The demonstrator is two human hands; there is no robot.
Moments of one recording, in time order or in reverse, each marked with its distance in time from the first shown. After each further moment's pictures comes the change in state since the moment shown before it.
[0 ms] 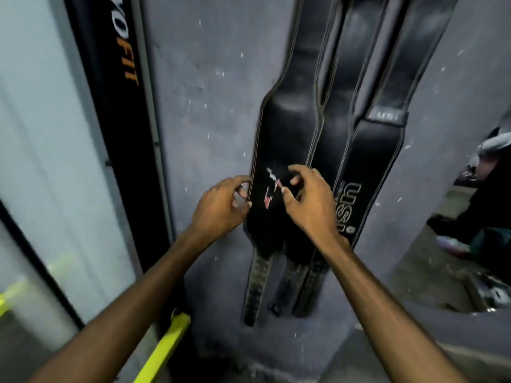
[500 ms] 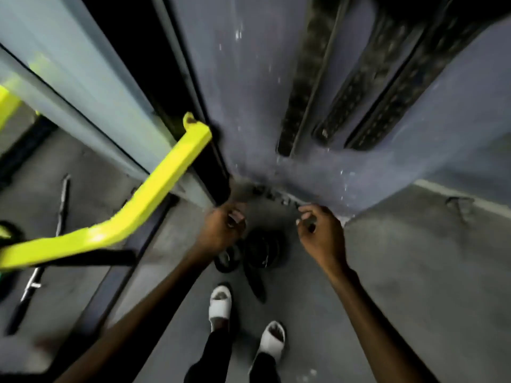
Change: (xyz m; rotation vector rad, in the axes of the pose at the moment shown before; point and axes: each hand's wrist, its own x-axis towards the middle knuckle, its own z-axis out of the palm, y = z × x) left_hand -0.424 -0.167 0.287 -0.193 -0.397 -0.829; right_hand -0.454 0.253 0.188 0.081 -0.645 0.460
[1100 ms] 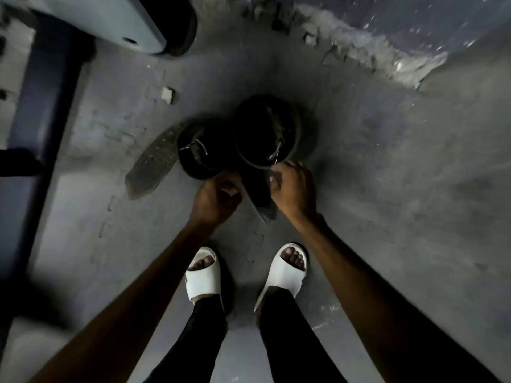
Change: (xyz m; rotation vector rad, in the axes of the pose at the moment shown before) left_hand 0.016 -0.414 0.301 0.049 -0.164 -0.254; right_hand -0.073 0.336 0.423 -0.263 -0.288 0.097
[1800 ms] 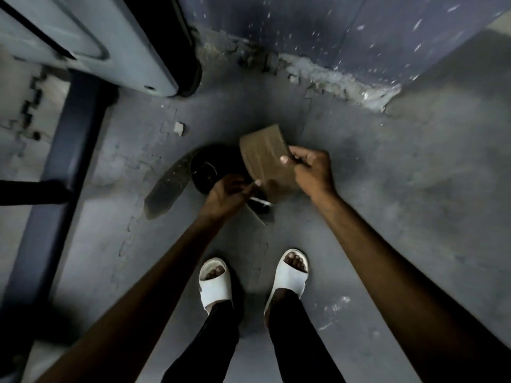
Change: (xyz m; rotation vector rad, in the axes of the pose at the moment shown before) left_hand -0.041 0.083 -0.059 -0.386 -0.079 -0.141; right_hand -0.009 -0.066 -0.121 0.705 0.096 0.270
